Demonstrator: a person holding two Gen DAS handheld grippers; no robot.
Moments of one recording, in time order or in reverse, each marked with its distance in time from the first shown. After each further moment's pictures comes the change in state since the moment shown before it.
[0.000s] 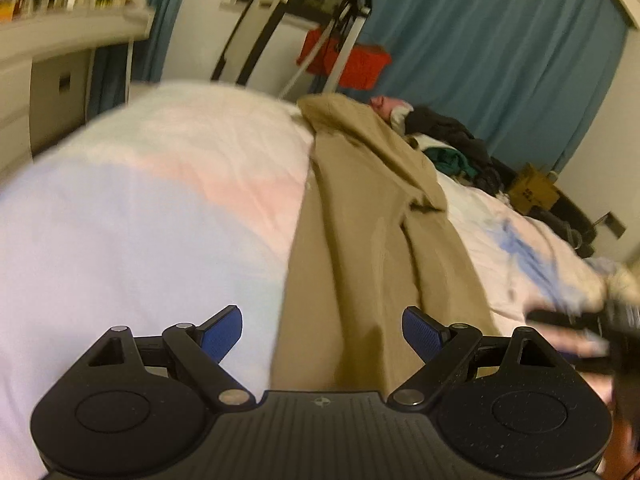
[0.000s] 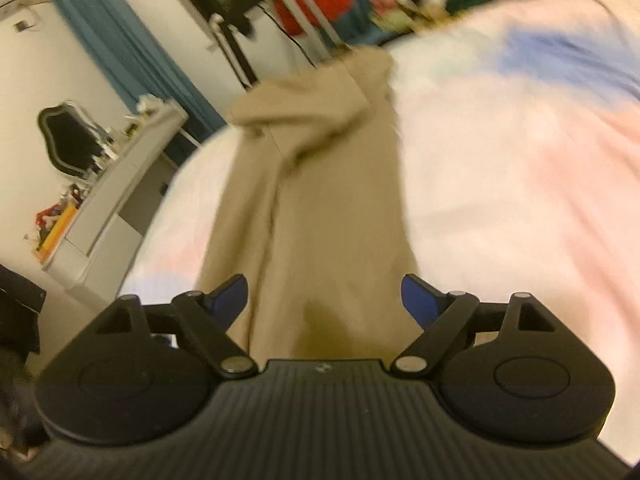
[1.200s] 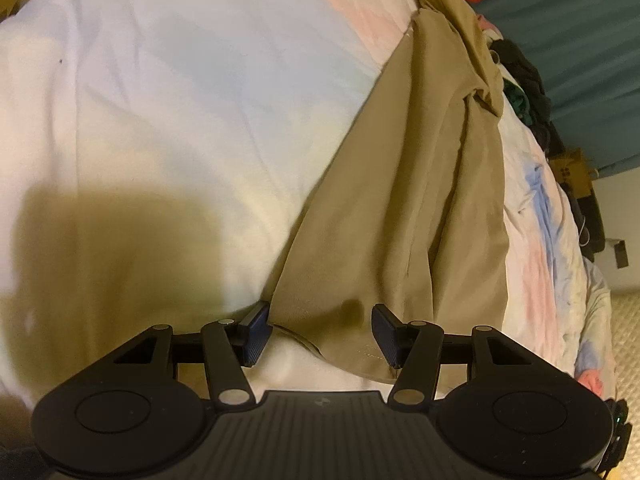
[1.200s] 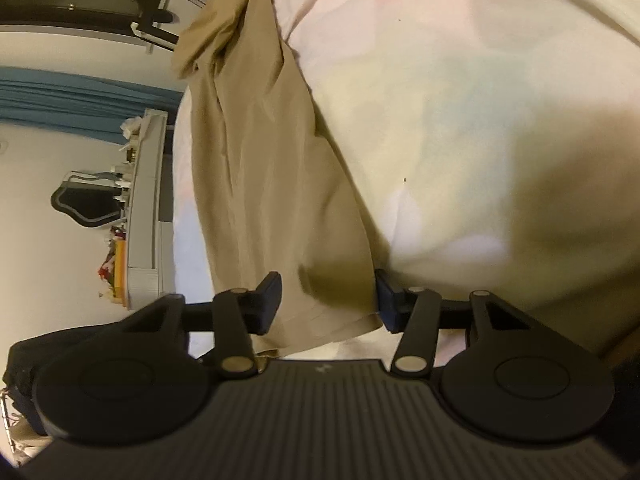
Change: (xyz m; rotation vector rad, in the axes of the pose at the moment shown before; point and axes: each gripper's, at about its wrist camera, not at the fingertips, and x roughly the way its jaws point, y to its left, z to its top) left arm -0.042 0.031 -0.068 -0.390 0.414 0.034; right arm -0.047 -0.064 -0.107 0.506 0.249 0.153
